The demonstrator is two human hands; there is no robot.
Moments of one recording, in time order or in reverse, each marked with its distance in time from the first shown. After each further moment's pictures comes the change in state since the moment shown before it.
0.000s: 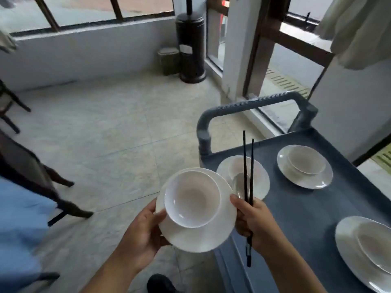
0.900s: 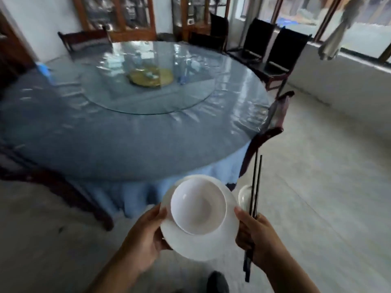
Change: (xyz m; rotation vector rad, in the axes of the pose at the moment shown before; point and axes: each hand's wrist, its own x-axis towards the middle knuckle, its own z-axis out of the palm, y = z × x) left_hand -0.234 -0.008 -0.322 -0.616 1.062 0.528; right_hand 0.051 0.162 0.517 -0.567 -1.057 0.432
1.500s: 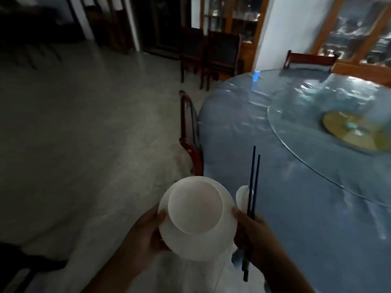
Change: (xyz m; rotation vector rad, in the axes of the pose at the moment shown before) left_hand -0.070 0.051 -0.109 -0.426 0.985 0.393; right_hand 0.175 0.030 0.283 -0.511 -0.818 0.460
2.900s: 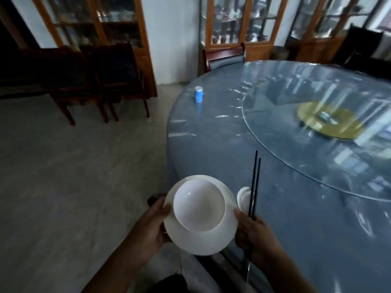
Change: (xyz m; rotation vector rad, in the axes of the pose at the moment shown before) left_hand 0.668 0.332 -0.005 0.342 -0.608 -0.261; right_hand 0.508 -0.184 0.199 0.403 0.589 -0.231
